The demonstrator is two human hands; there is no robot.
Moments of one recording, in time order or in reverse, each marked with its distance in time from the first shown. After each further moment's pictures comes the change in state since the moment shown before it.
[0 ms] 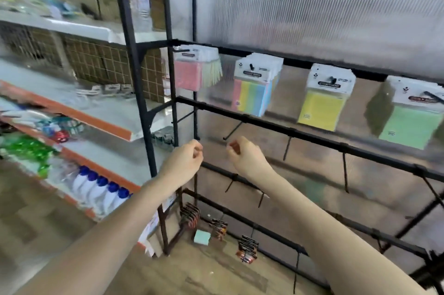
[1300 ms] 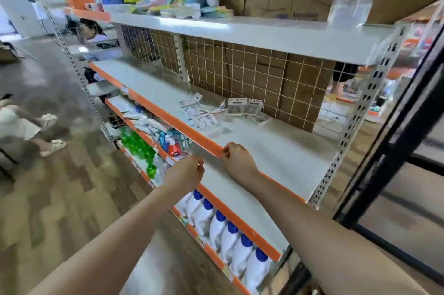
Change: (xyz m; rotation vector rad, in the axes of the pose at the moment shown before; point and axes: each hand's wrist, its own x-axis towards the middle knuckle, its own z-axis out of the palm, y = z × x) left_hand 0.195 -0.475 -0.245 0.341 -0.020 -0.456; right_hand 0.338 -0.300 0.448 0.030 -0.296 -0.165
